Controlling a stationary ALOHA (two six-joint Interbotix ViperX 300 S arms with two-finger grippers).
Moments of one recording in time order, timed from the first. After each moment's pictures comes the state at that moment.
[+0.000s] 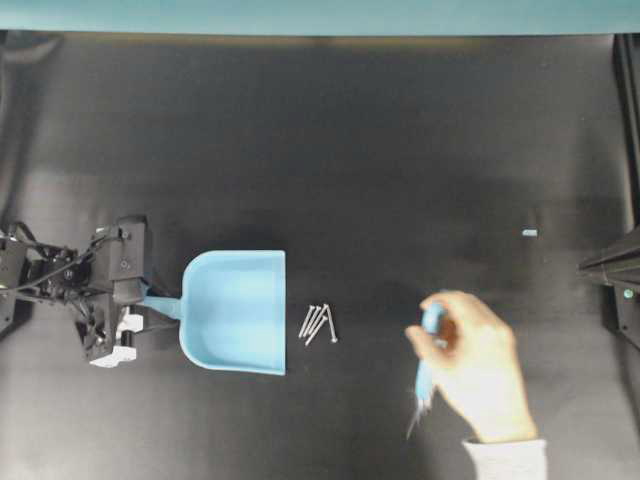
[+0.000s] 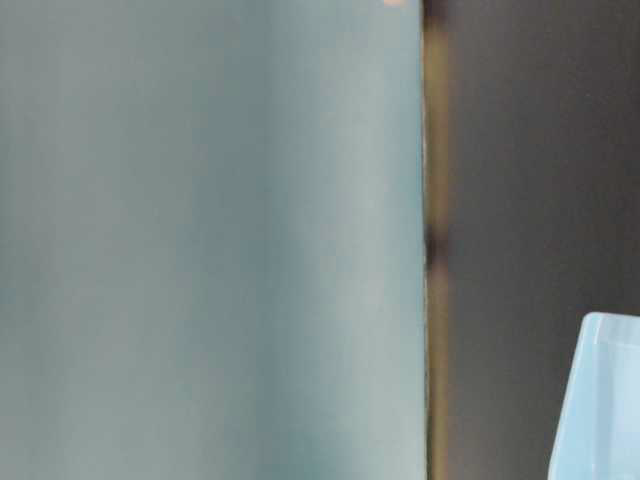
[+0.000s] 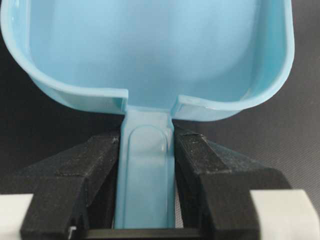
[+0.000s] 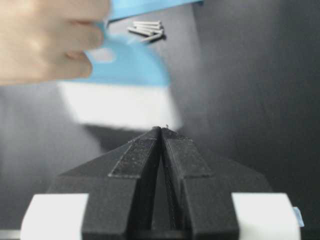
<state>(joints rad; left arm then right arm) -0.08 -0.21 1.18 0.04 -0.15 -0.25 0.18 -1.46 1.33 -0.13 0.55 0.40</state>
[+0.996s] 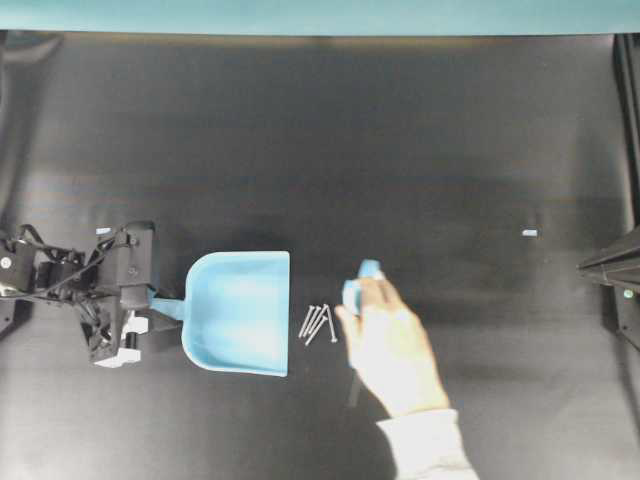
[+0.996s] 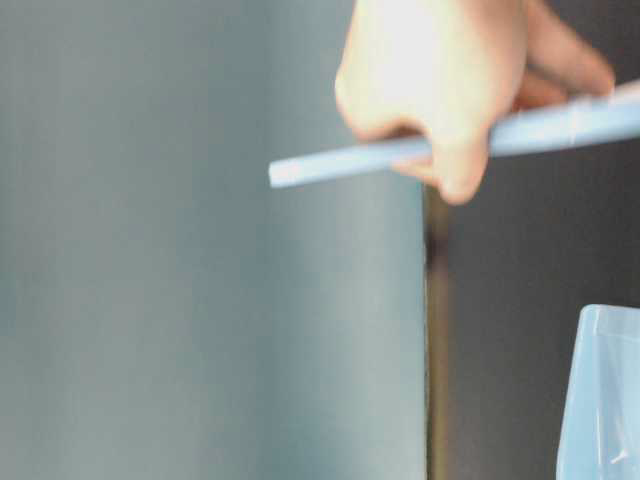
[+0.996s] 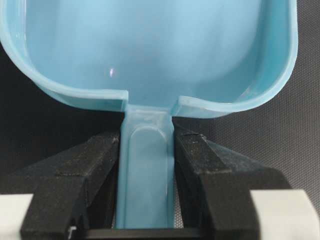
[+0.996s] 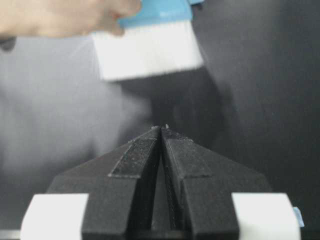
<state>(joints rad) -0.08 -0.15 1.15 0.04 -0.15 -0.21 0.18 -1.46 1.33 -0.13 0.55 0.40</state>
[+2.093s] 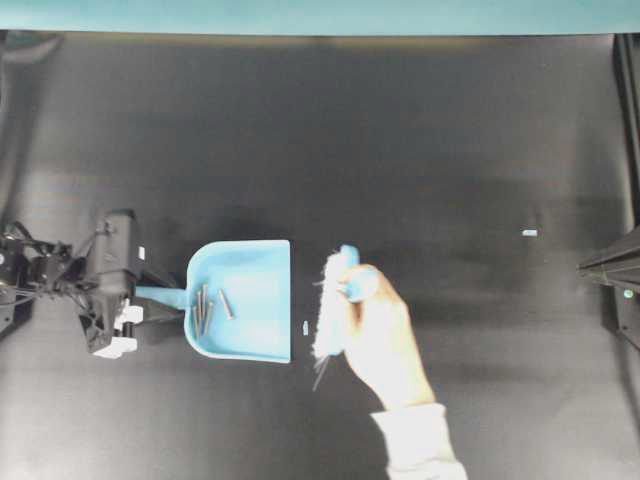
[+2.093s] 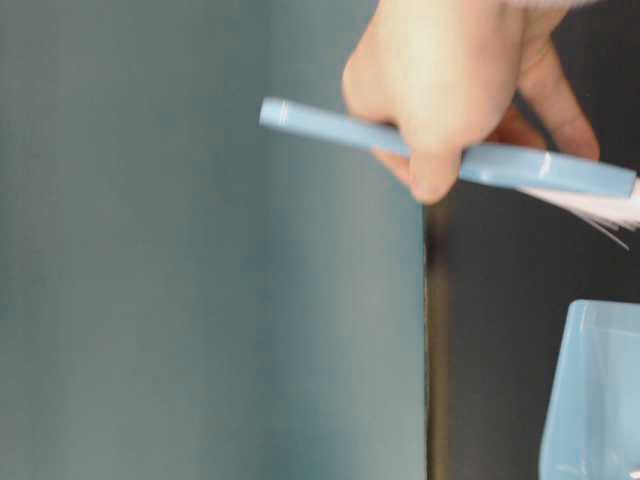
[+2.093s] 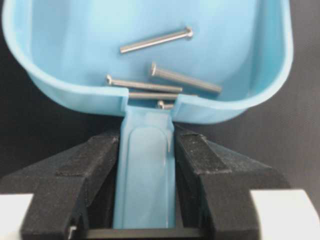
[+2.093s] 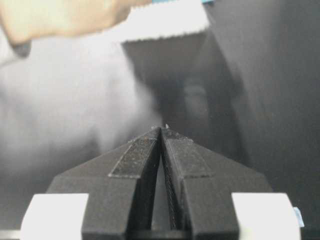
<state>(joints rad) -0.02 -0.10 1.27 0.04 -0.52 -0.20 0.18 -1.47 1.33 -0.13 0.55 0.40</state>
